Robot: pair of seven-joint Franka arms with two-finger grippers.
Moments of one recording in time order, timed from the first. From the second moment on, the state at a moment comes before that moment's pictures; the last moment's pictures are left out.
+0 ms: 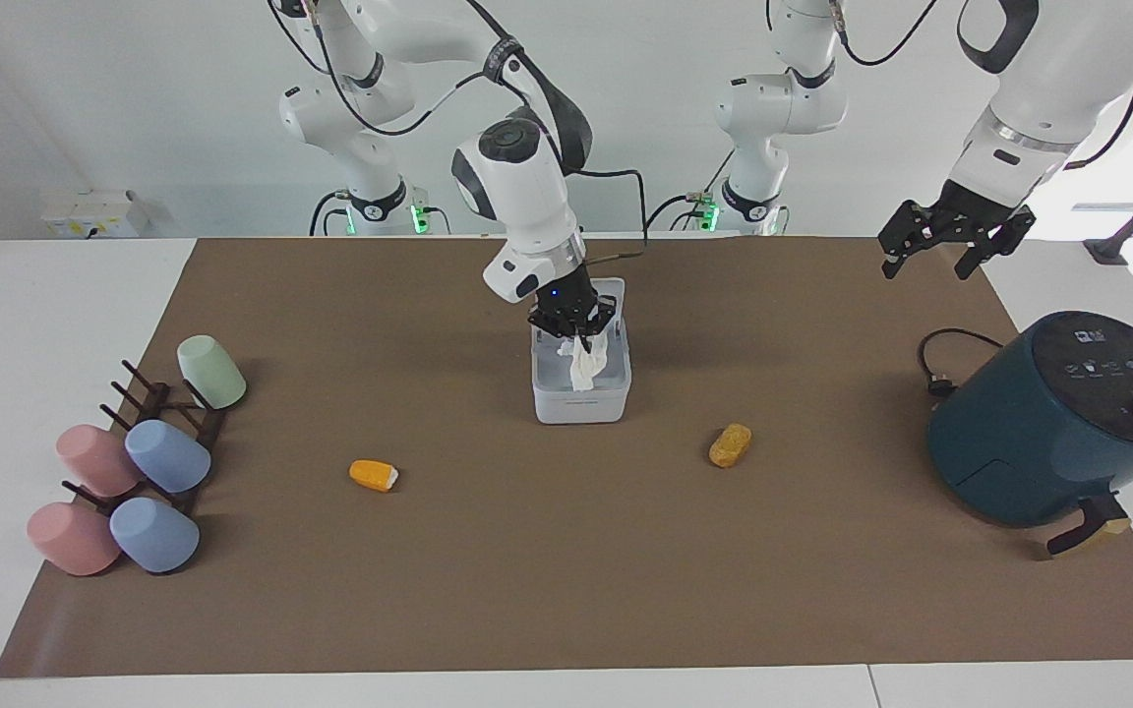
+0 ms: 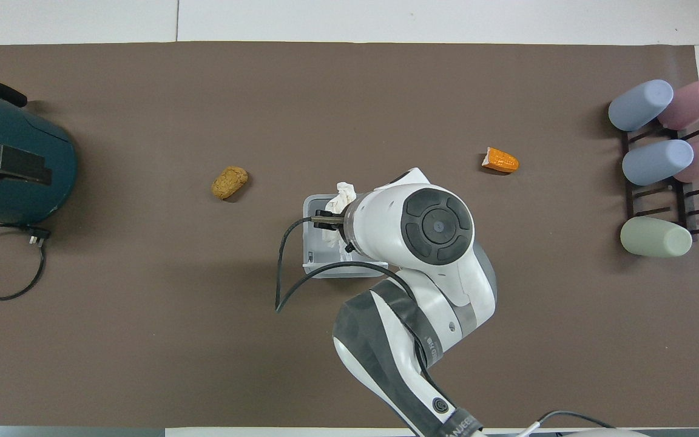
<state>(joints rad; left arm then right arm) -0.06 0.00 -0.01 -1.54 -0.02 1.57 0.03 0.53 0.17 0.10 -1.91 0.18 2.34 0.72</state>
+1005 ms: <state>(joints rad) -0.26 0.28 -0.04 -1.76 -0.02 2.17 0.07 0.32 0.20 0.08 -1.79 0.04 2.27 0.28</state>
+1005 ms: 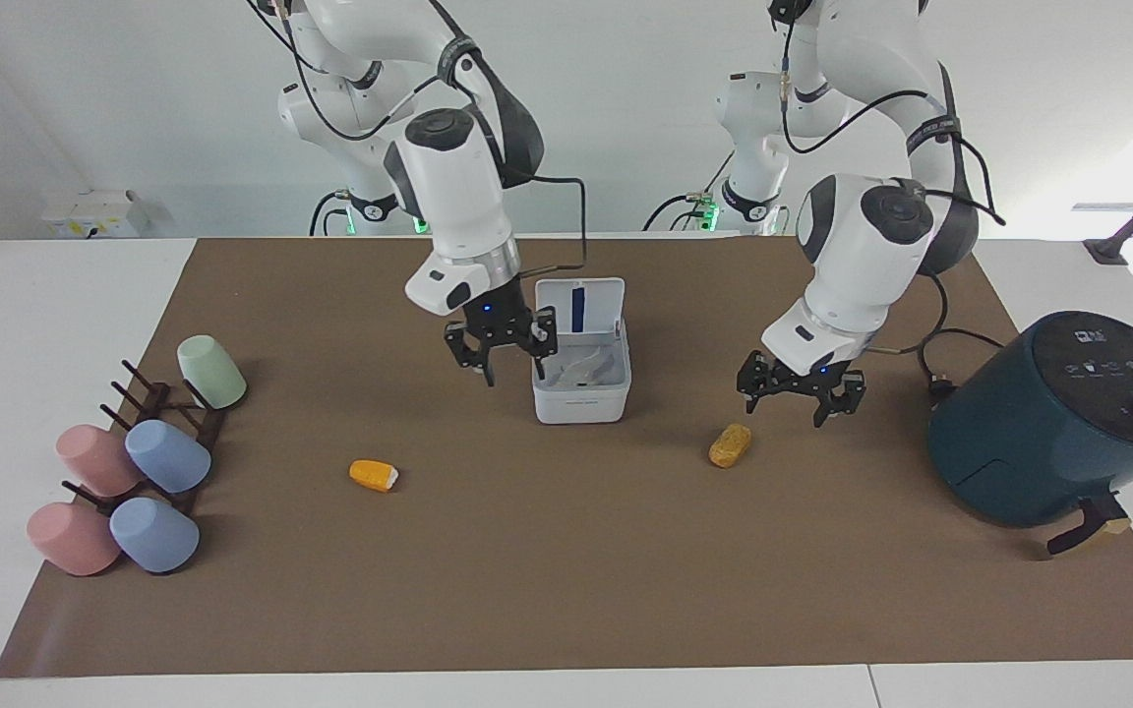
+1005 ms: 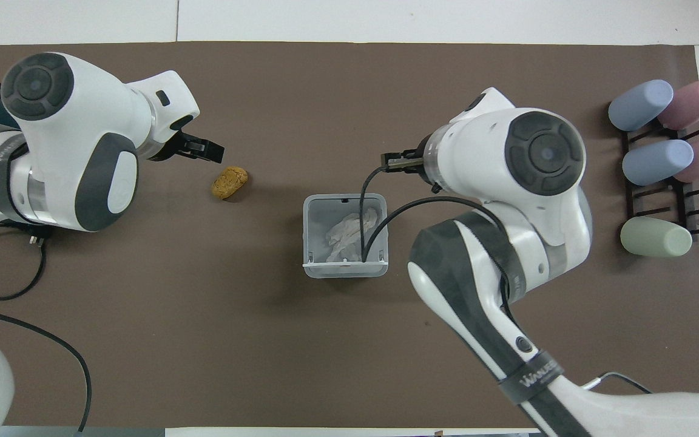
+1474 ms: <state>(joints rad) -0.29 0.39 -0.04 -1.86 -0.02 2.30 0.19 0.12 0.24 0.07 -1.82 0.03 2.38 -0.48</state>
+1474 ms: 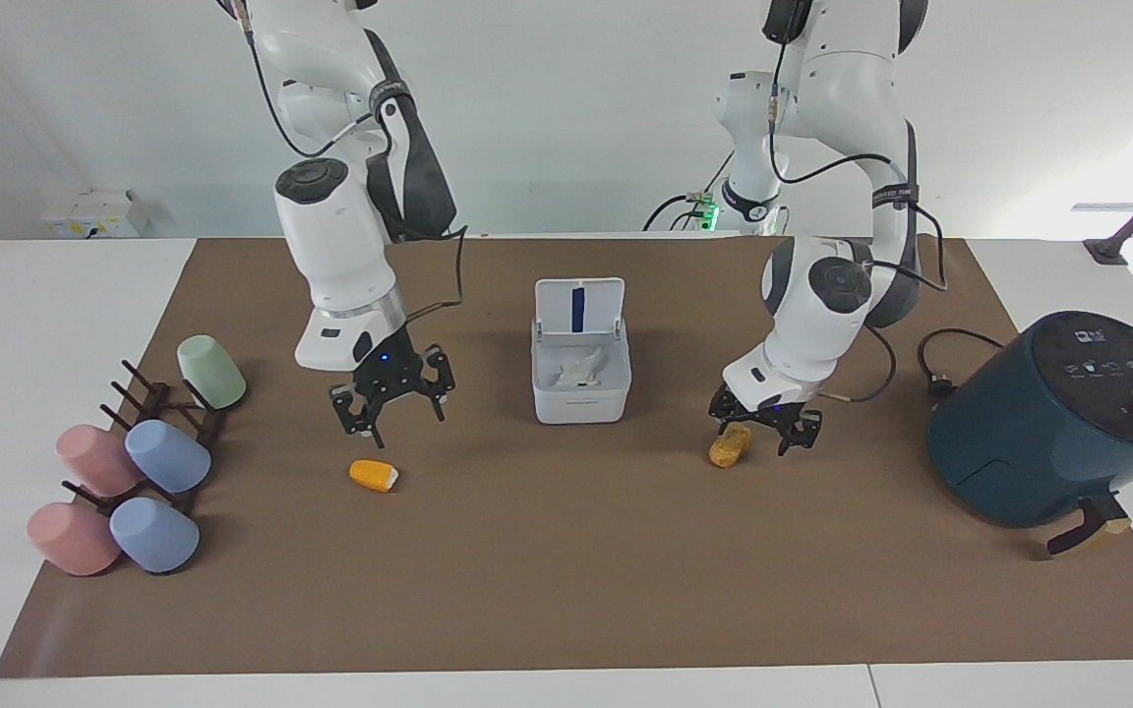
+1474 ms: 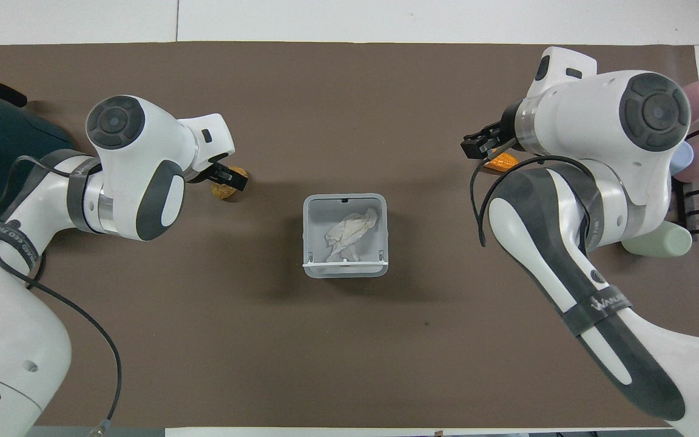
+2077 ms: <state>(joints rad) -0.32 0.36 -0.04 -1.88 -0.02 2.31 0.18 0.05 0.40 0.08 -1.90 0.04 2.47 -1.05</state>
